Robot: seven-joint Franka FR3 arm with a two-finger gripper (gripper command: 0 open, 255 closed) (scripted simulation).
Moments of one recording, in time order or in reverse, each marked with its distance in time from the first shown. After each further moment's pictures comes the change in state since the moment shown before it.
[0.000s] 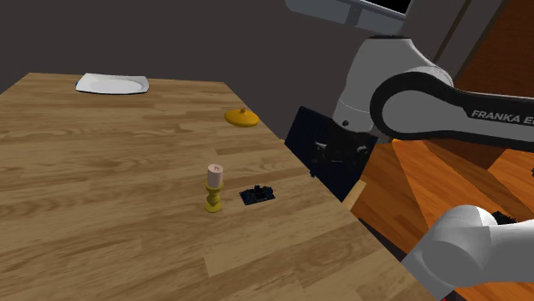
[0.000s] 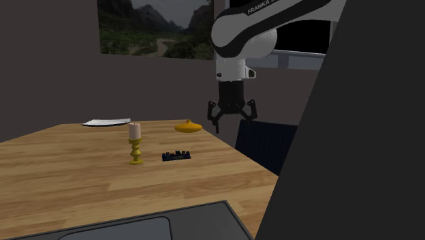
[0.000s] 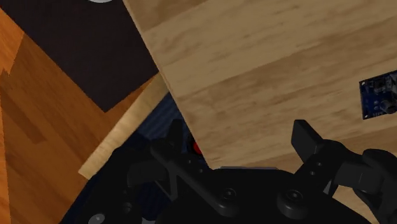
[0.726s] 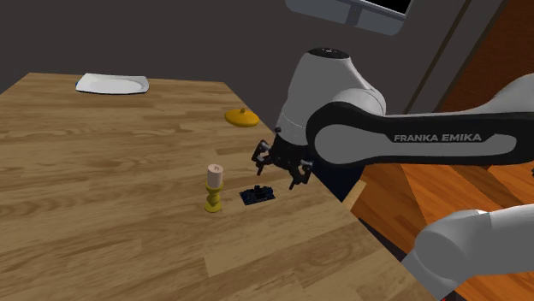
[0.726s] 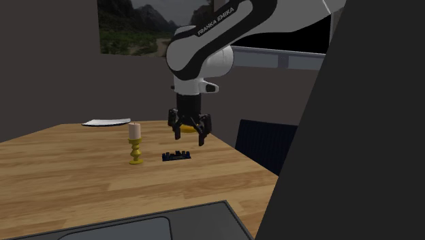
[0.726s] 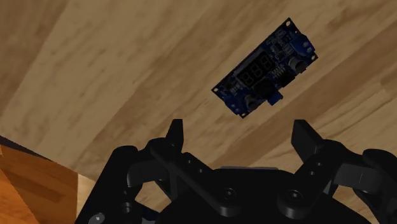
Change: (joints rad) arm -0.191 0.258 0.377 0.147 0.073 0.311 0.560
